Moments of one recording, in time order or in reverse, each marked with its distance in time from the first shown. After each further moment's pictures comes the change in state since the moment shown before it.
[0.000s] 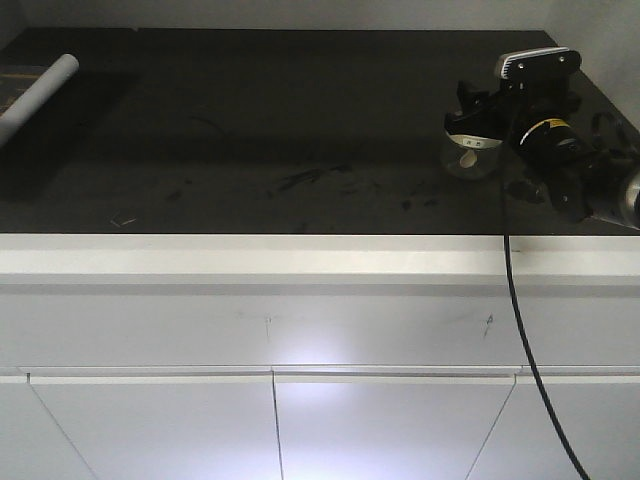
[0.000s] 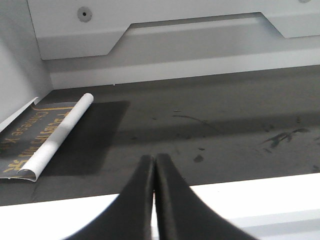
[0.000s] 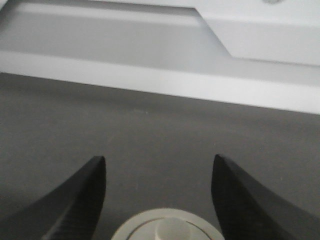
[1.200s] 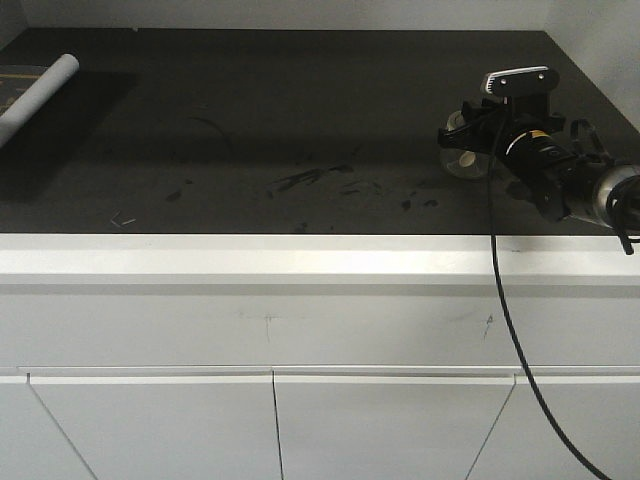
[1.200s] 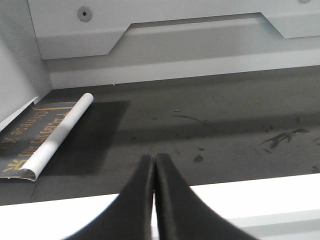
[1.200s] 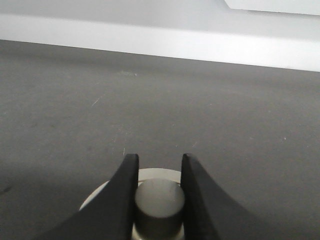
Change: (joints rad) left arm 0.000 0.000 0.000 0.000 0.000 -0.004; right arm 0.000 0.114 -0.108 0.019 0.098 0.003
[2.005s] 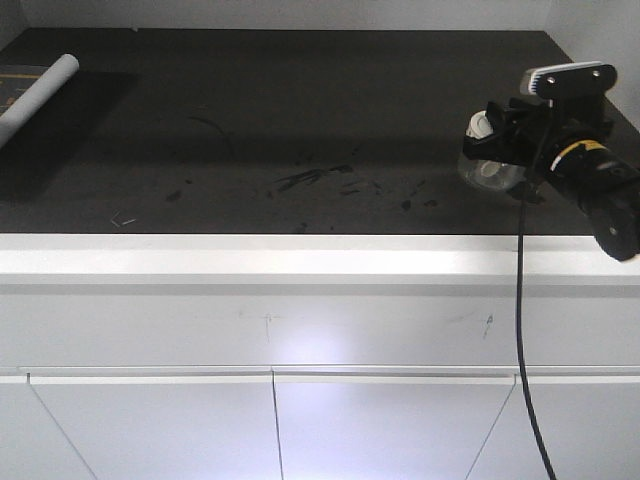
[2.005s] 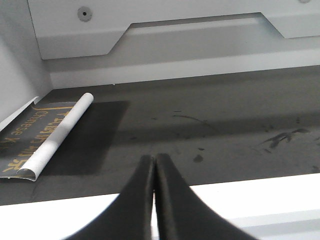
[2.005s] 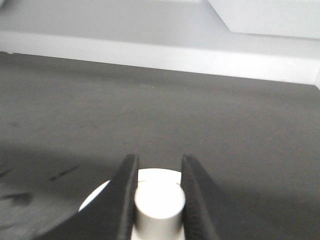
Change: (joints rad) left arm 0.000 0.000 0.000 0.000 0.000 0.000; right arm 0.001 -0.425 0.457 -0.036 -0.082 0.026
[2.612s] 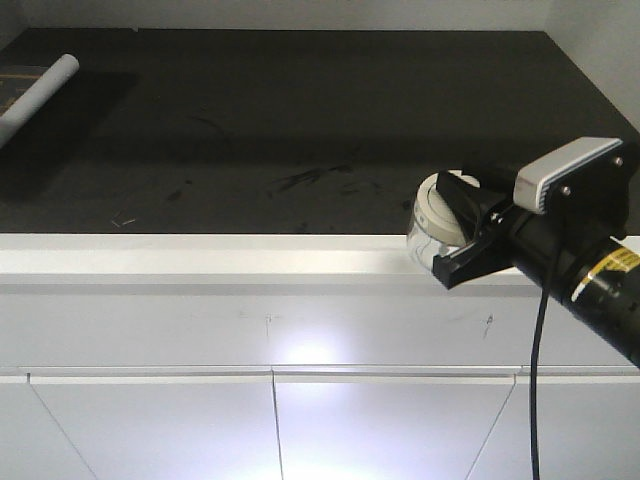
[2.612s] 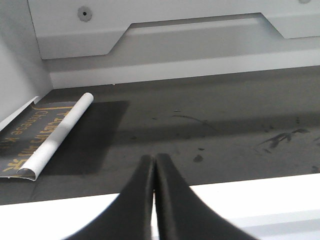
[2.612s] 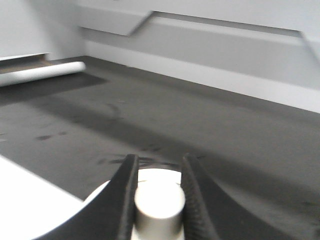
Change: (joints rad) left arm 0.000 0.000 0.000 0.000 0.001 -0.002; right arm 0.266 -0.515 0.491 -0.076 -0.045 0.005
